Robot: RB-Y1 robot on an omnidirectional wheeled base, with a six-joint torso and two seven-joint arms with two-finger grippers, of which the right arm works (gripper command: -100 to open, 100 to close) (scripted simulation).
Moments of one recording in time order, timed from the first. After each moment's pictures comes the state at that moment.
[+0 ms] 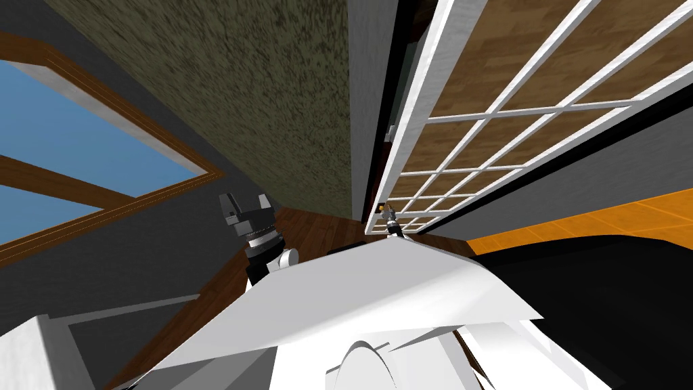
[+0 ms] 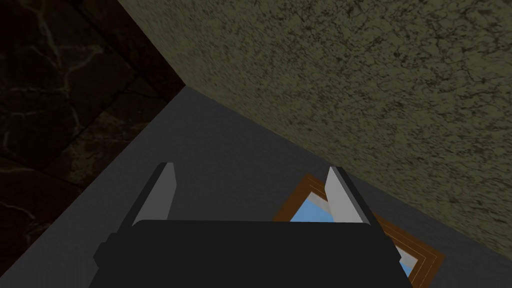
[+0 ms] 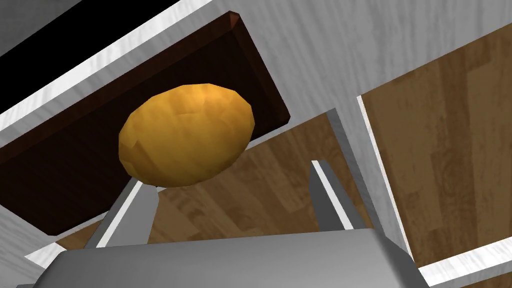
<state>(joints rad) 0.00 -0.28 -0.03 -0.63 -0.28 -0.91 -0.54</state>
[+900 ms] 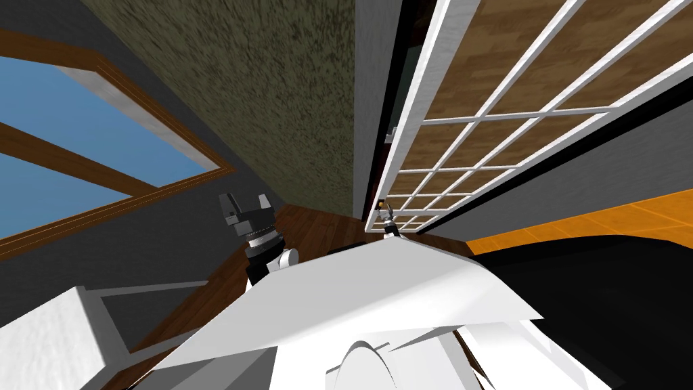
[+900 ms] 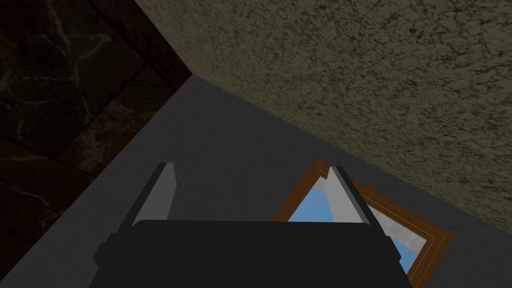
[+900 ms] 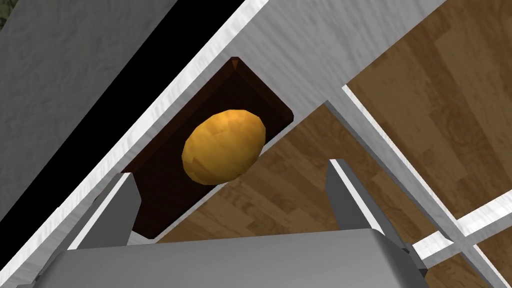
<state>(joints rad) -0.01 -0.25 0.02 -0.64 -0.35 -0.90 -0.76</state>
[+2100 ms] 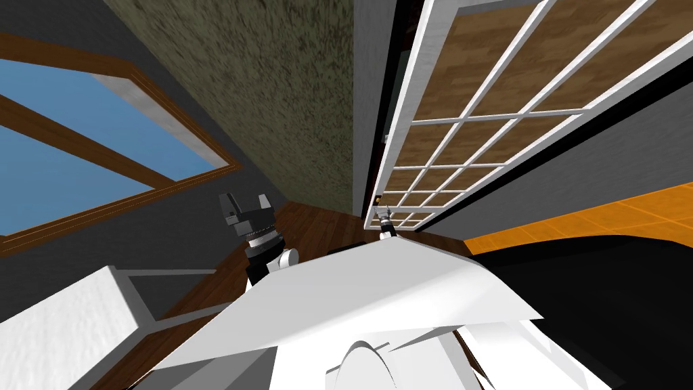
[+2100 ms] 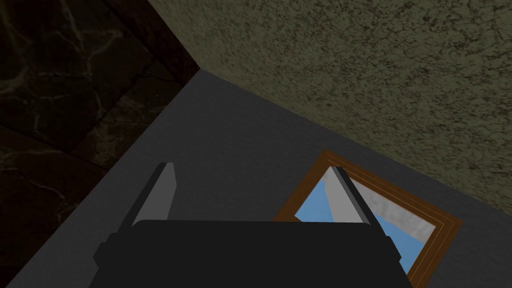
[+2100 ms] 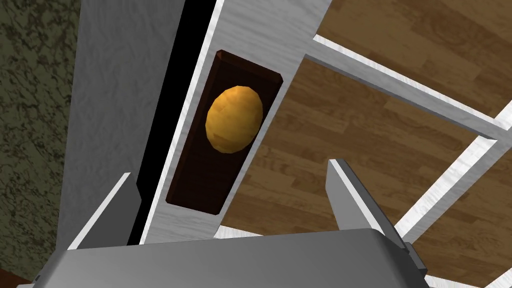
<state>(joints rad) -0.03 -0.22 0.07 -0.67 -0.45 -0.88 -1.05</state>
